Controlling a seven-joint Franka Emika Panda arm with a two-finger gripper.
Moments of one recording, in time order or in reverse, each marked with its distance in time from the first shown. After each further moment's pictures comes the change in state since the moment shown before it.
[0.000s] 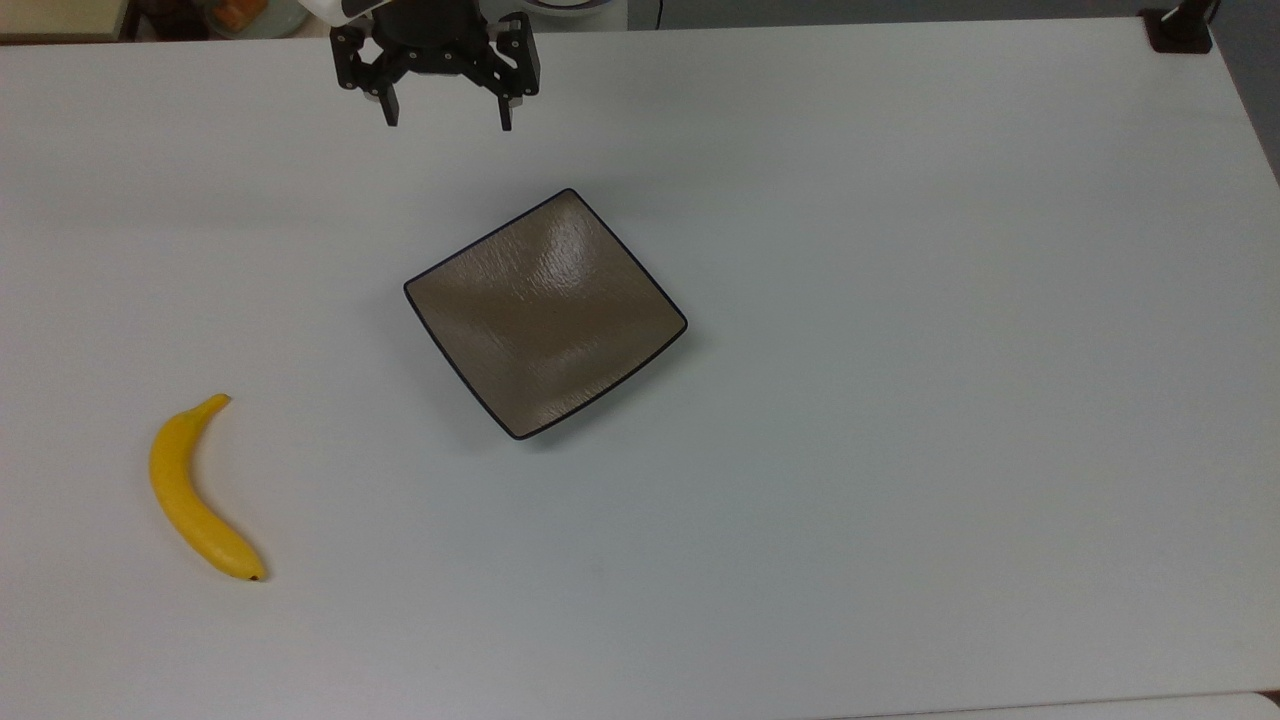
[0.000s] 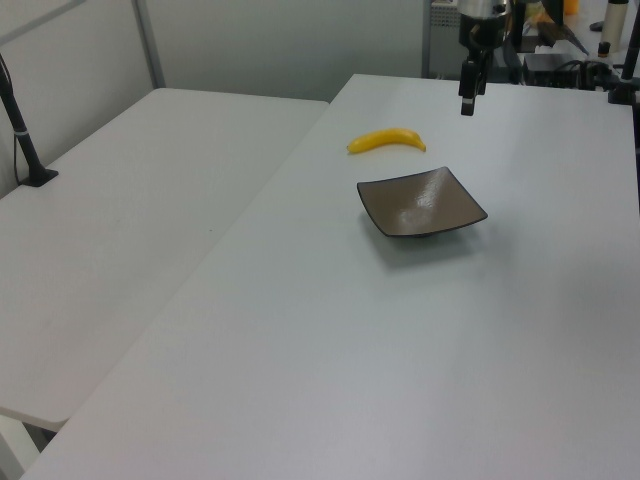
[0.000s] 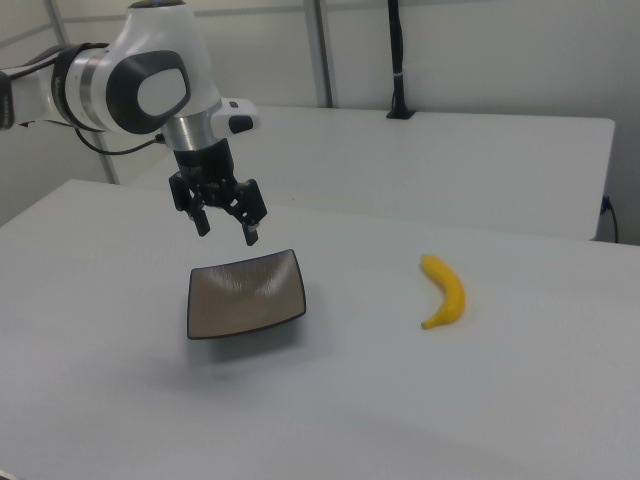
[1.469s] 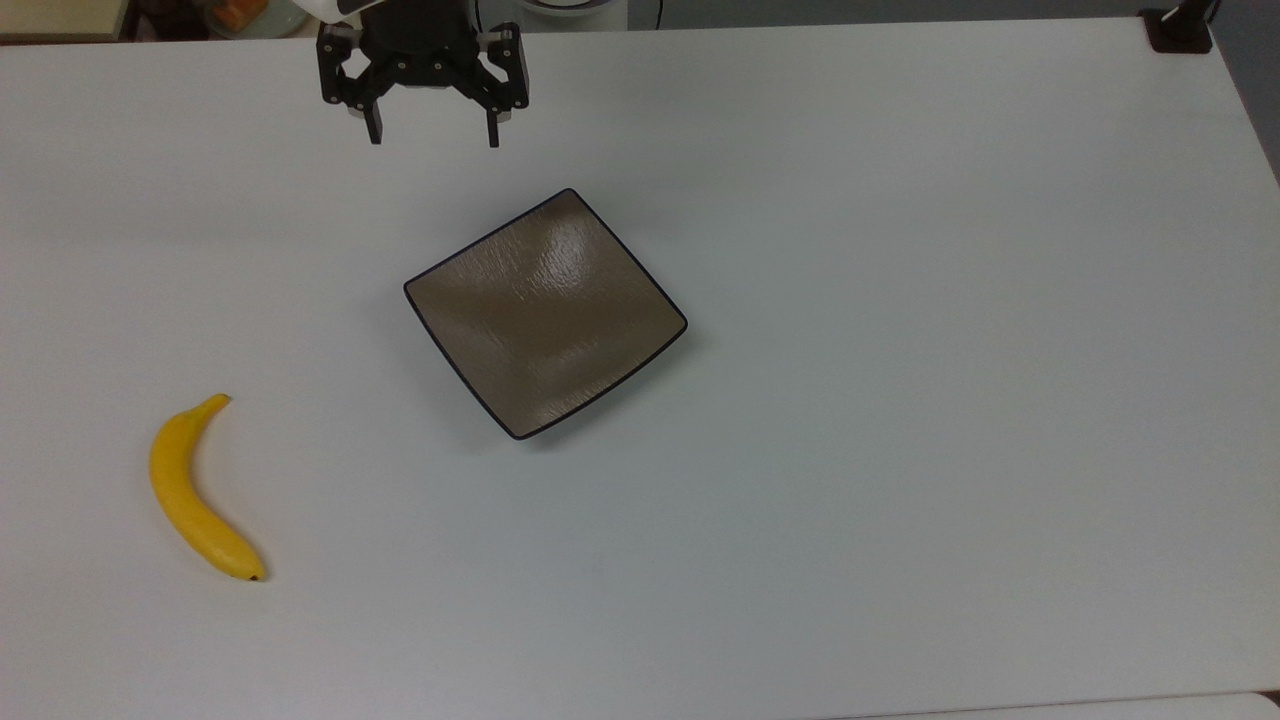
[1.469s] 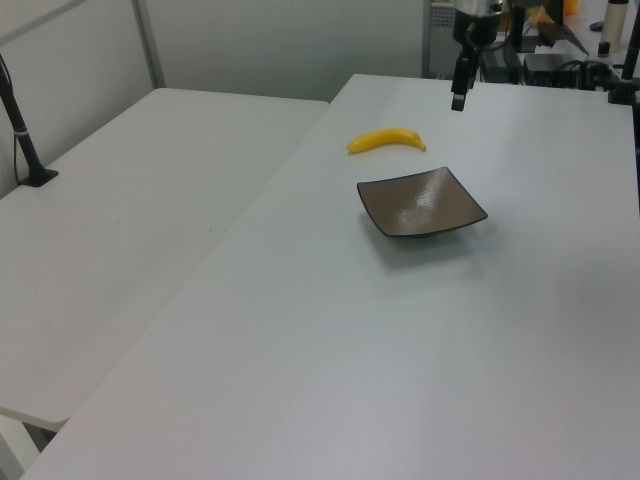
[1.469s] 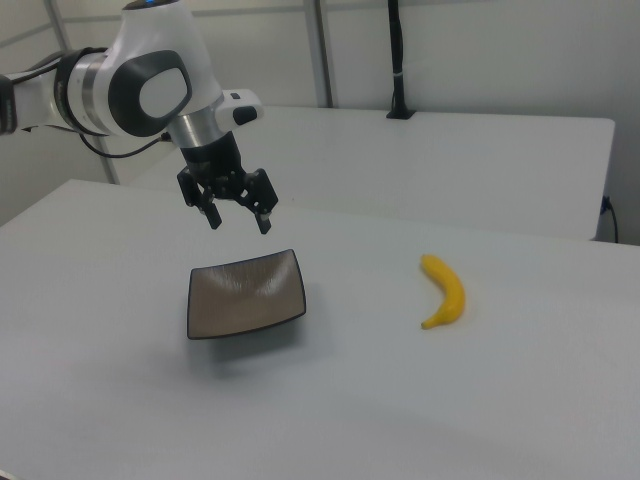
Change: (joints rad) arm -0.003 0.003 0.000 -0.007 -0.032 0.097 -0.062
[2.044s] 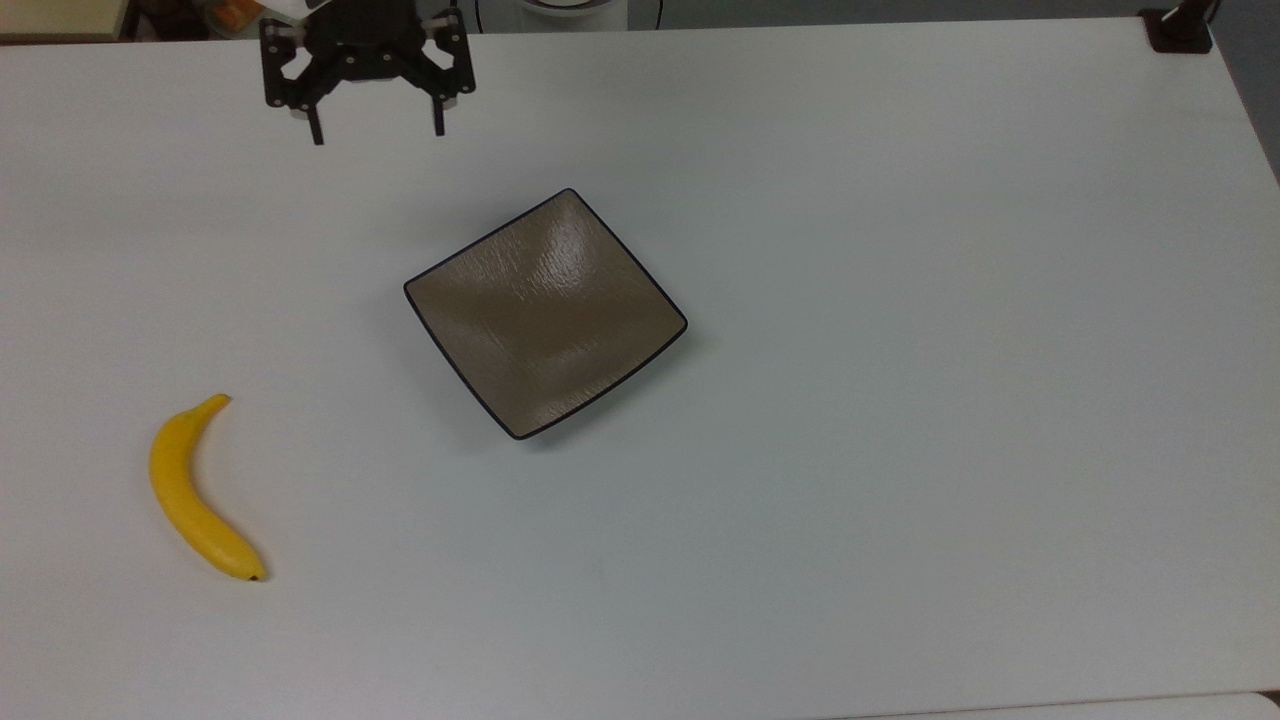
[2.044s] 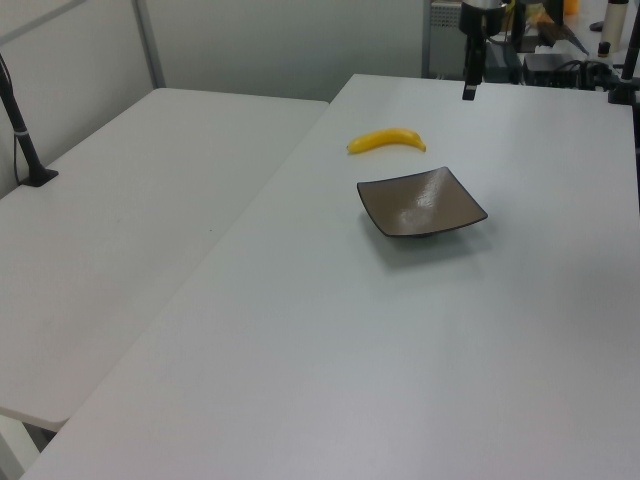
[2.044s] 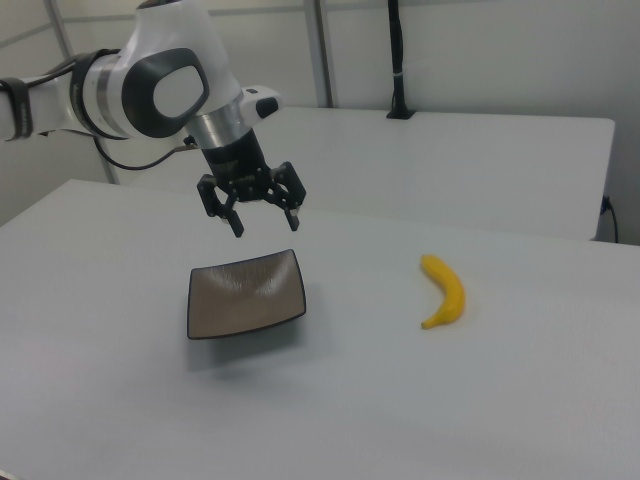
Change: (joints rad) arm -0.048 0.000 -0.012 0.005 -0.062 0.016 -0.235
